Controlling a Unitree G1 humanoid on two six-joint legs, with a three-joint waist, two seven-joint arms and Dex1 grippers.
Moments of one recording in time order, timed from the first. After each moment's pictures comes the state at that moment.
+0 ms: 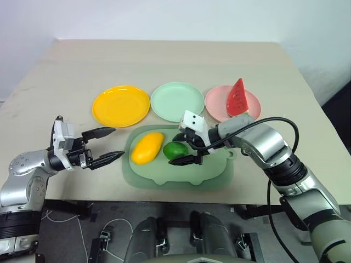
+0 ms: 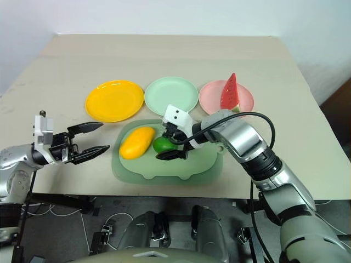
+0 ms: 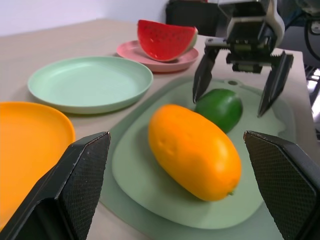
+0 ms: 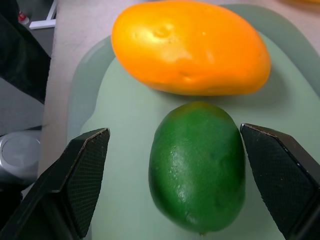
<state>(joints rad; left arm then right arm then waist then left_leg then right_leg) -0.20 0.74 0.27 0.10 -0.62 0.14 -1.29 -0.83 -0.53 0.47 -0.12 0.35 0.94 0.98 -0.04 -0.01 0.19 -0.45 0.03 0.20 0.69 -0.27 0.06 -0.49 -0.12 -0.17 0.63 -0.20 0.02</state>
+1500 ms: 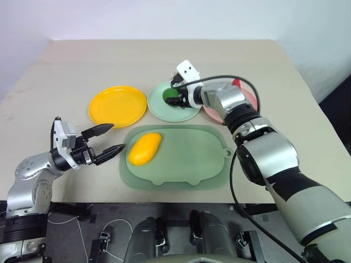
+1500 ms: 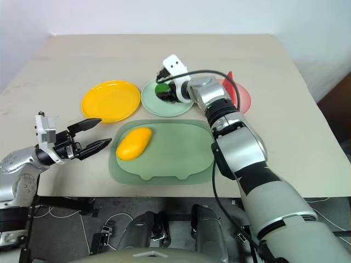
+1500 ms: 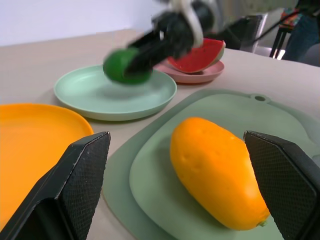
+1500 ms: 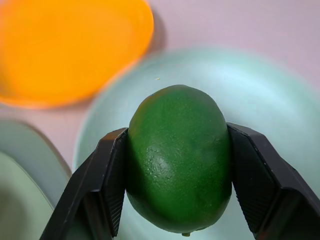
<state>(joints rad) -0.15 0.67 0.29 0.04 -0.62 0.14 -1.17 -1.39 -0.13 0.20 1.26 0.08 0.34 0.66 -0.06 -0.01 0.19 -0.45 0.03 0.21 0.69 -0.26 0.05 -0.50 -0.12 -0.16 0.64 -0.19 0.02</state>
